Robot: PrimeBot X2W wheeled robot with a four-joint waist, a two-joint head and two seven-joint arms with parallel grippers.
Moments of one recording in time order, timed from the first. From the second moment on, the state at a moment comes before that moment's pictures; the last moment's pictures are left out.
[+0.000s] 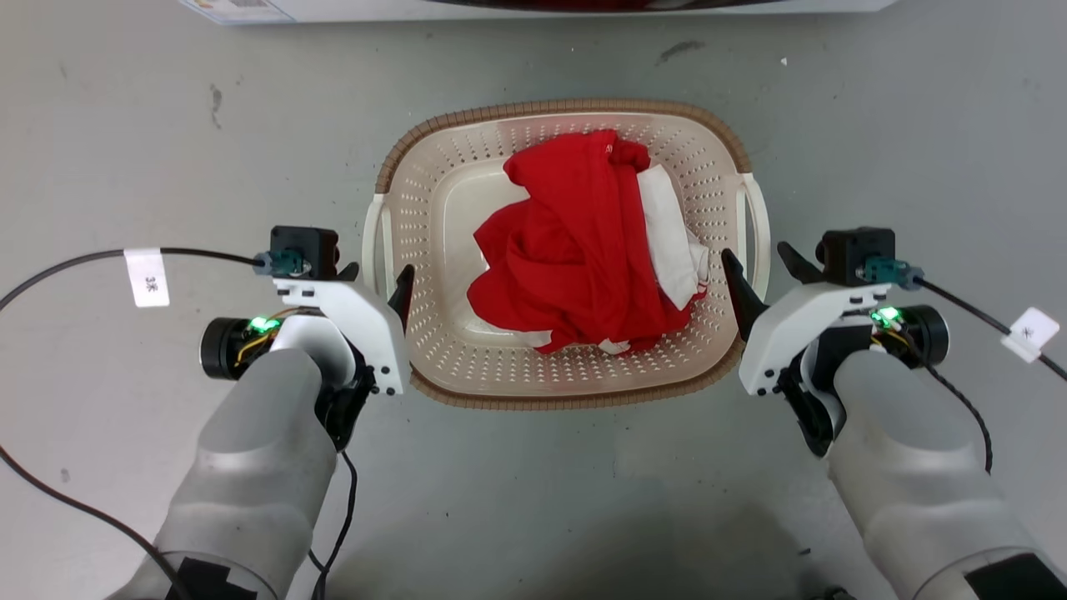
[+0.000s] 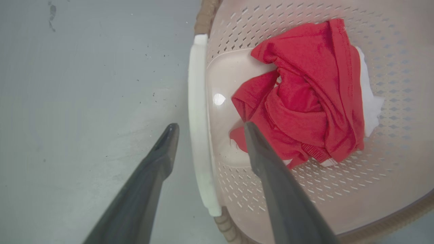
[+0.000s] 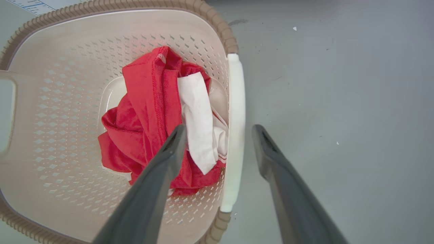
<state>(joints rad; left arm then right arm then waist) -0.82 0.15 -0.37 1.09 -0.49 -0.13 -0.06 -0.80 -0.05 0.24 1.12 0.30 0.13 -0.23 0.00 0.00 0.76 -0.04</state>
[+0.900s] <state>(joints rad) -0.97 0.20 -0.55 1.15 -0.72 -0.13 0.00 -0.98 -0.06 0.47 1.24 0.50 0.13 -0.14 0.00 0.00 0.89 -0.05</state>
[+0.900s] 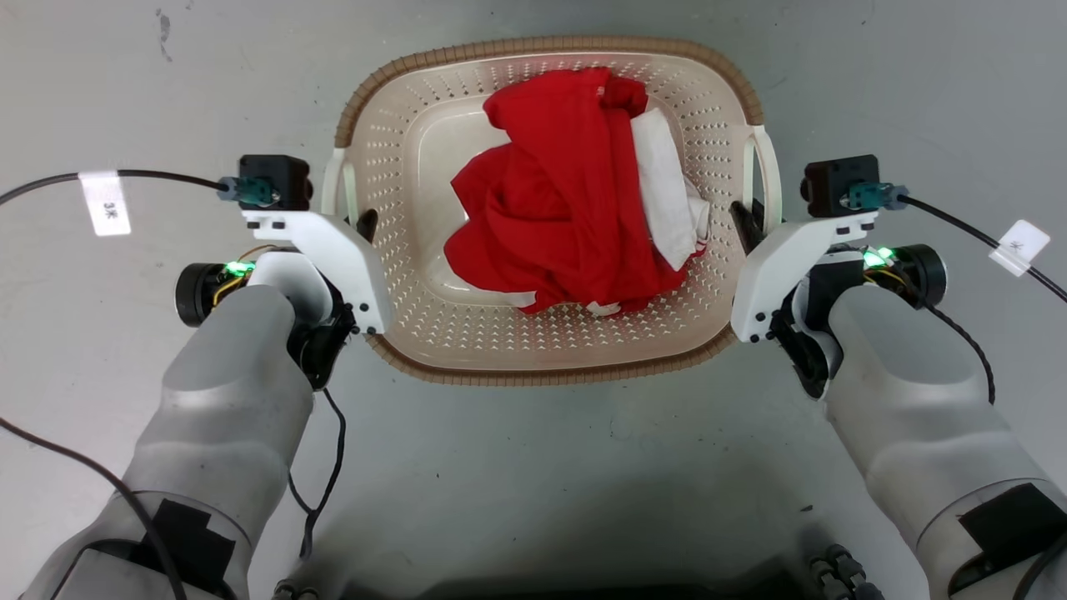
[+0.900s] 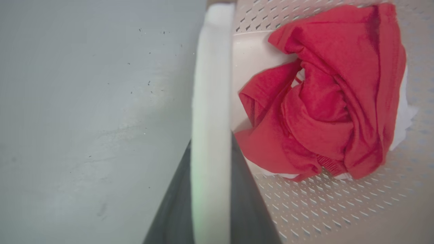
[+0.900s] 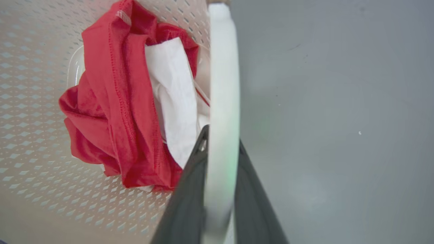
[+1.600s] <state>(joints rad) -0.93 0.20 -0.67 1.14 -0.90 -0.13 0.10 -0.95 -0.06 0.55 1.27 0.60 0.13 -0.03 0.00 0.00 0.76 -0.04</state>
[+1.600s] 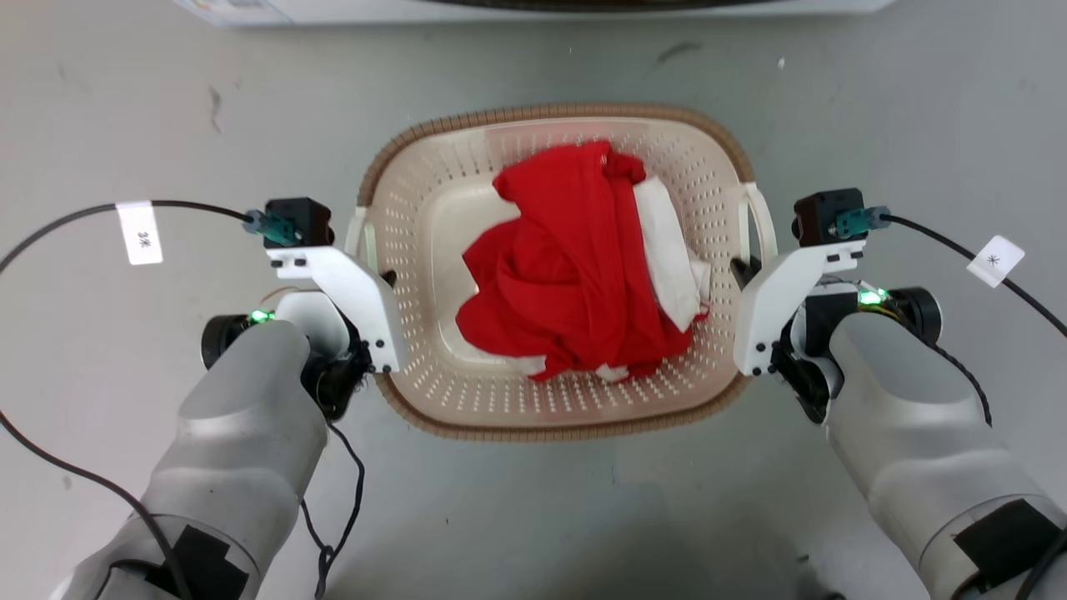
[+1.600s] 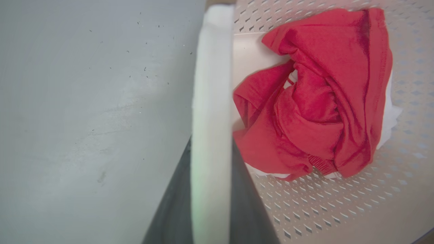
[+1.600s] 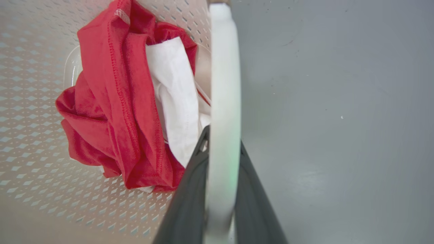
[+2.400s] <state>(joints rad) -0.82 0.17 -0.78 1.17 -1.06 -0.13 0.34 -0.82 -0.10 0.63 1.27 0.73 0.13 0.27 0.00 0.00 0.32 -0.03</state>
